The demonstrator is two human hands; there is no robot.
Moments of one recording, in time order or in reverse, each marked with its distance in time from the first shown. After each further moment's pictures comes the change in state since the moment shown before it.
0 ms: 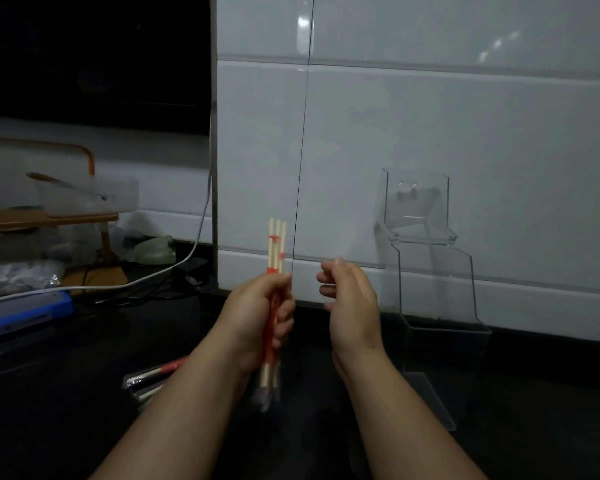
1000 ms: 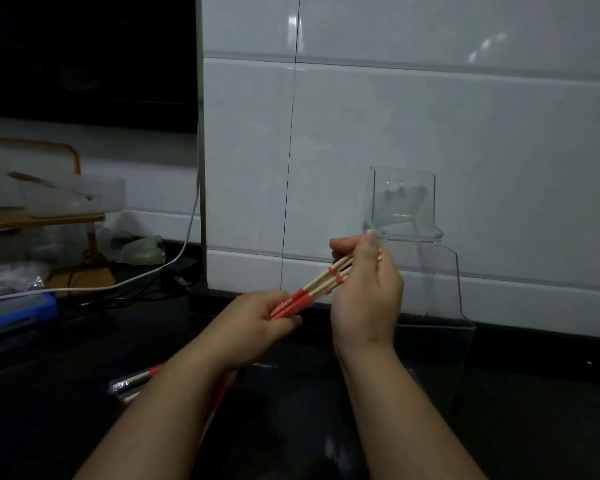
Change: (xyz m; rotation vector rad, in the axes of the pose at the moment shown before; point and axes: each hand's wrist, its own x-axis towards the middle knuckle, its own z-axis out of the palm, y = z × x) left_hand 0.006 -0.006 -0.021 1.123 -0.091 0.366; right_hand -0.003 -0.028 -0.006 0.067 0.247 -0.280
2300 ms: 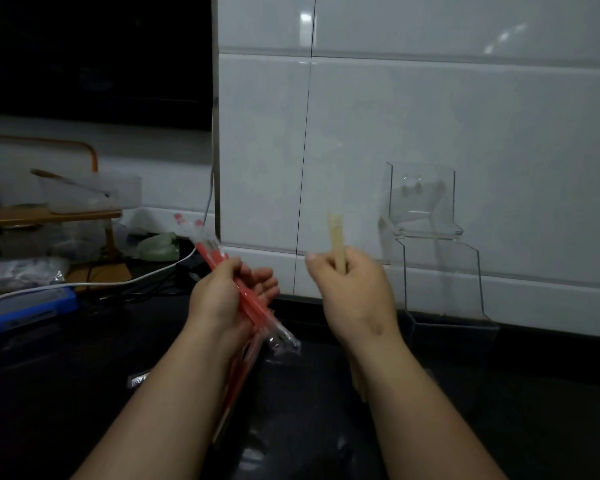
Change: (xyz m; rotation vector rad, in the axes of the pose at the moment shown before) left_hand 0.008 0.012 -0.017 -1.323 0.552 -0.458; right_hand -0.006 -0.011 0.001 -0.479 -0.385 0.065
